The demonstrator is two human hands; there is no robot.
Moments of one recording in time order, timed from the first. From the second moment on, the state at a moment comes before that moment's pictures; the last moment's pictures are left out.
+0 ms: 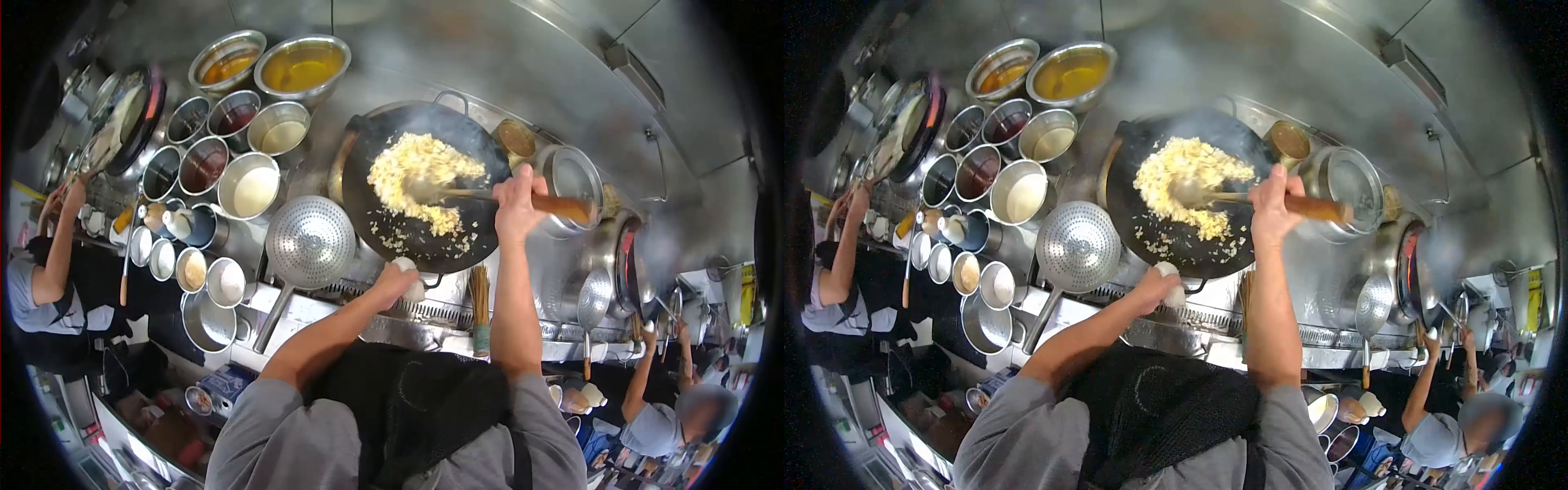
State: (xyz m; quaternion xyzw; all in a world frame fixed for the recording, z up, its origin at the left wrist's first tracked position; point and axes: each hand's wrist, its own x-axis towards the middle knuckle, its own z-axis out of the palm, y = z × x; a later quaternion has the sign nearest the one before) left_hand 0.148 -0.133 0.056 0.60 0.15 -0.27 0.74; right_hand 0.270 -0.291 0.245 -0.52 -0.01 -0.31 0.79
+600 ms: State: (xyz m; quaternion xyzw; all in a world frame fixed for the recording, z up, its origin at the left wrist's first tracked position) left_hand 0.143 -0.140 0.045 0.60 0.20 -0.23 0.74; right_hand 0.321 -0.298 0.304 -0.52 -0.01 -0.49 0.70
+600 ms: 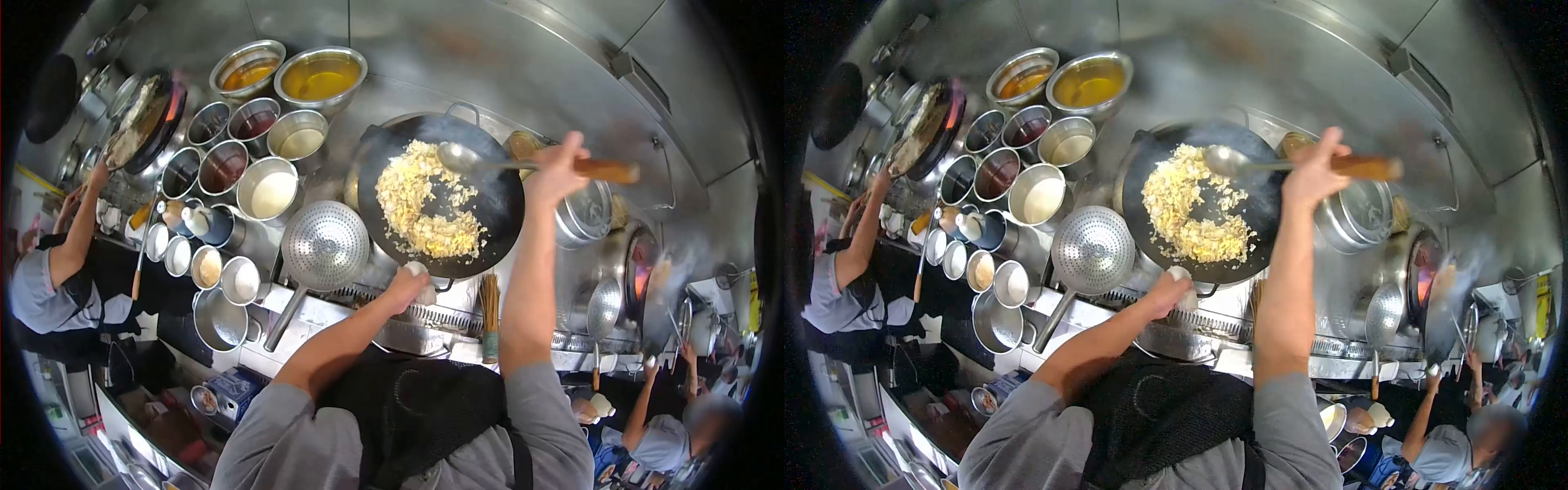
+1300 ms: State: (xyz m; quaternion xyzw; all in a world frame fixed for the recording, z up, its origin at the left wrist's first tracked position) left_hand 0.075 -0.126 0.137 0.40 0.24 -0.25 0.85; right_hand 0.190 -0.281 0.344 -0.62 -0.11 -0.10 0.77
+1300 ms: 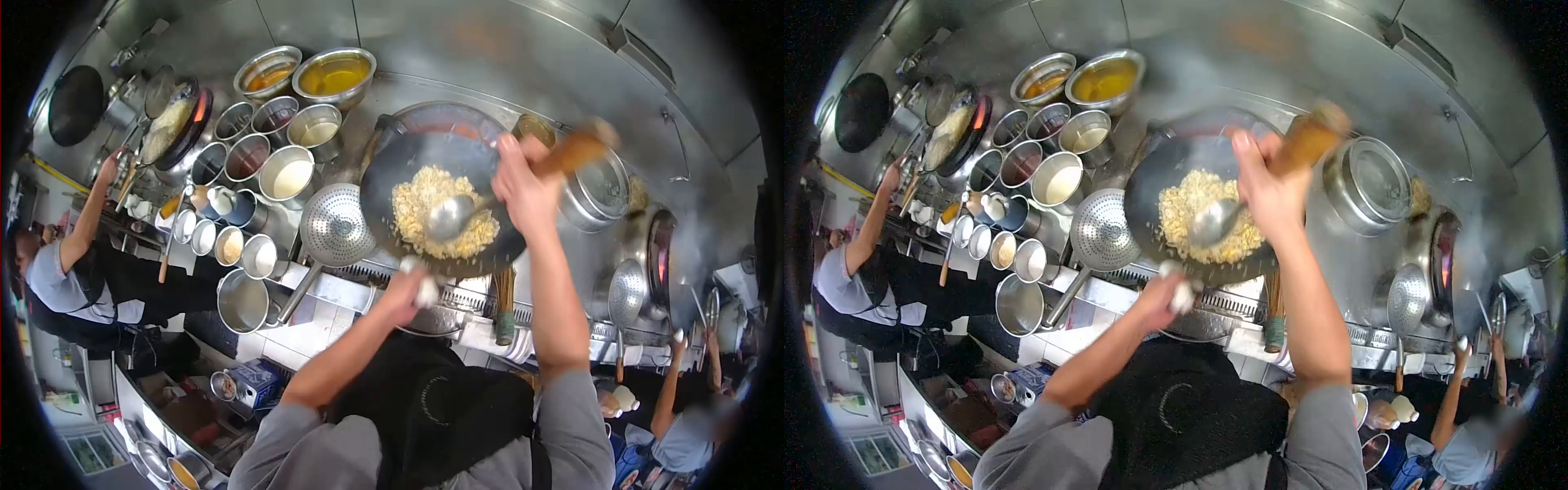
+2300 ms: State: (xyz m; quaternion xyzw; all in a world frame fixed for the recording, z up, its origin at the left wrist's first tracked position) left_hand 0.116 -0.183 0.077 0.47 0.24 -0.13 0.84; right_hand 0.224 -0.295 0.234 -0.68 -0.15 -0.23 0.68
